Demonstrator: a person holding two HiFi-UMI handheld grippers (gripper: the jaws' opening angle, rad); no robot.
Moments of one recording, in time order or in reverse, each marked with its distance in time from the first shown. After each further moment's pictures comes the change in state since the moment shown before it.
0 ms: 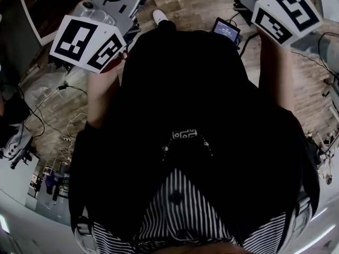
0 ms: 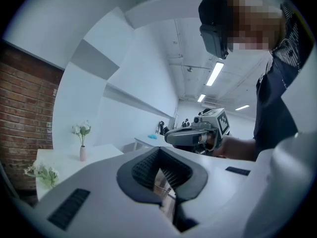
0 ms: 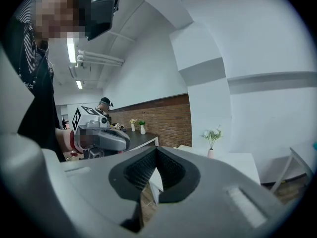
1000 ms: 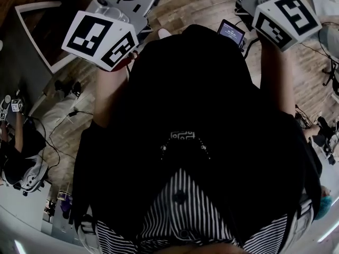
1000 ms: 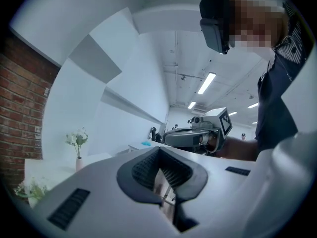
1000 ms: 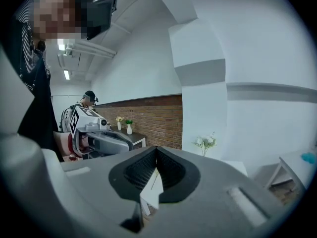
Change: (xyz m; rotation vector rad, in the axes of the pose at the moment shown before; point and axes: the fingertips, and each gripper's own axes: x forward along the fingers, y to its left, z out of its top) left arm 0.000 0.099 0.027 0.002 -0.069 -0.144; right arm 0.093 -0.027 0.038 -0.028 0.025 -0.152
